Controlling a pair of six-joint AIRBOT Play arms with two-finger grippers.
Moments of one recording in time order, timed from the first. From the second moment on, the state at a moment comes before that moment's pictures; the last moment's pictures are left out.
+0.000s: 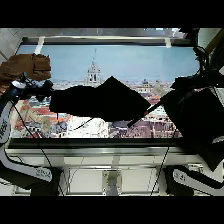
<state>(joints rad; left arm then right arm) 0.31 -1.65 1.24 0.86 -0.75 -1.51 -0.19 -1.23 1.38 -1.18 1.32 1.25</state>
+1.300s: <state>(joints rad) 0.29 -1.52 1.26 0.85 -0.85 -1.33 -0.18 -1.61 1.38 -0.97 1.22 1.26</state>
